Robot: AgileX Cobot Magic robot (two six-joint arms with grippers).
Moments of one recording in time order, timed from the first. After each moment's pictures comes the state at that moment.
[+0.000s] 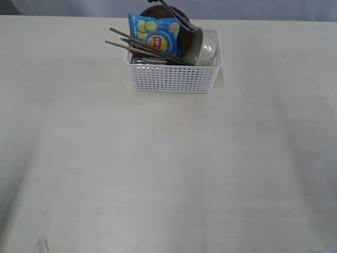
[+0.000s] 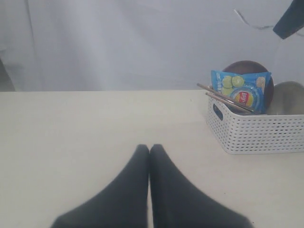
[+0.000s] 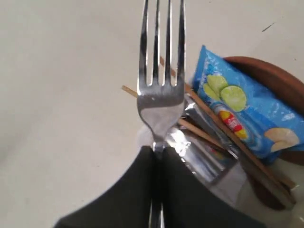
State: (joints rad) left arm -0.16 0.00 0.00 -0.03 0.22 -0.04; right arm 0.50 2.17 -2.23 0.37 1.22 -0.26
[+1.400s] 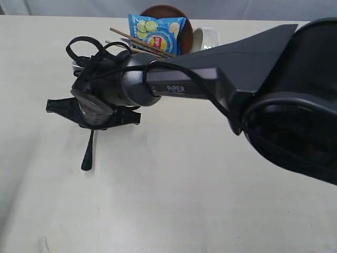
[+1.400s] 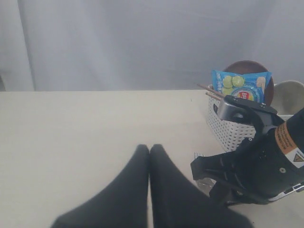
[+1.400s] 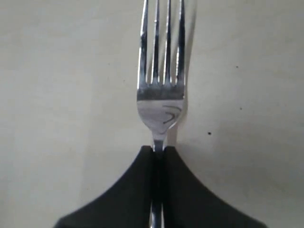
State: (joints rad) left arm -0.16 0.00 0.00 -0.03 0.22 -0.04; right arm 1.02 2.28 -1.64 -0.30 0.54 1.21
